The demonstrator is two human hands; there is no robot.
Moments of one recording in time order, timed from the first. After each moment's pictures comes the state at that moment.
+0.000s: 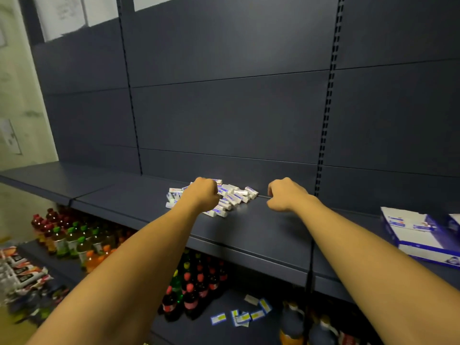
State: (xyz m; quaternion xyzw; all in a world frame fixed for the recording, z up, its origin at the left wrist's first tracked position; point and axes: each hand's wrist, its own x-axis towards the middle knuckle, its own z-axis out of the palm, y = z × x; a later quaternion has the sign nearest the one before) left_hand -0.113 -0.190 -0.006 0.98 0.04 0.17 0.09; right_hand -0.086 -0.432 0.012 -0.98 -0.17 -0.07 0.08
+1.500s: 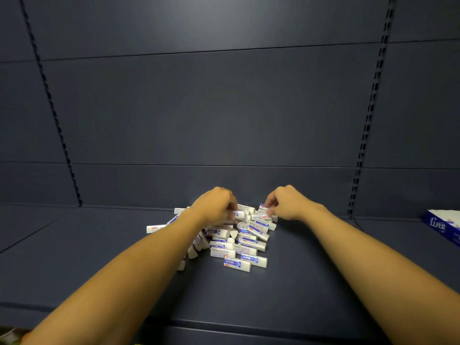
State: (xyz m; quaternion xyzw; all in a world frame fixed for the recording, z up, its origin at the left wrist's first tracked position) left_hand 0.124 -0.082 -0.038 0.94 -0.29 0.12 0.08; right_hand 0.103 -0.320 -0.031 -0.98 -0.09 -0.05 0.16
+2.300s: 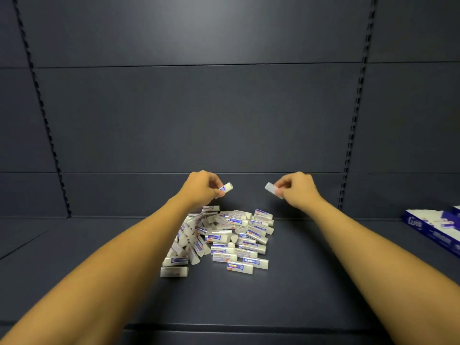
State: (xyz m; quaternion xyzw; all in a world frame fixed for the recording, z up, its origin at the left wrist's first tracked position) left_hand 0.121 -0.054 0.008 0.92 -0.21 0.15 0.30; right_hand 0.073 -0.326 0.002 -0.92 0.04 -0.24 0.32
